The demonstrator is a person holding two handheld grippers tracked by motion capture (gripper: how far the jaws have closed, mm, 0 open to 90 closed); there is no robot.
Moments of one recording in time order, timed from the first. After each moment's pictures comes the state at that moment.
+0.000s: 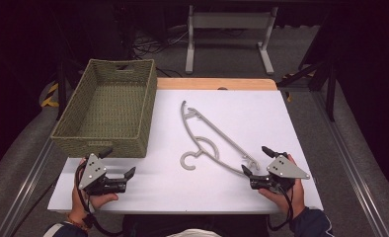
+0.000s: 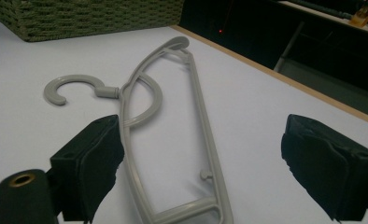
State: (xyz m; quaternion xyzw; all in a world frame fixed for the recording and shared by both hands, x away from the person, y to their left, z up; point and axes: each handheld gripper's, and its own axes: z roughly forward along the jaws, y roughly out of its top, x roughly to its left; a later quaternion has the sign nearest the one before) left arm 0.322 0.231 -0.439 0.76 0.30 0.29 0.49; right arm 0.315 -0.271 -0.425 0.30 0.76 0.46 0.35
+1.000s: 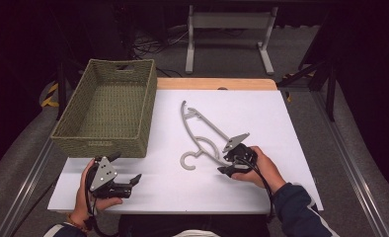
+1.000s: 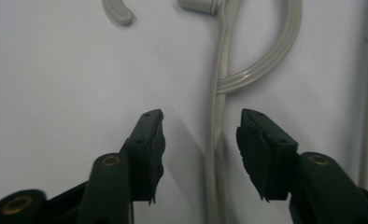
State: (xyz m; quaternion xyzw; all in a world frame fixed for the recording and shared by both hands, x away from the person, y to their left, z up) left arm 0.319 0.222 -0.447 0.80 0.27 0.28 0.45; right arm 0.395 -0.191 -0.426 0.26 0.93 0.25 0.09
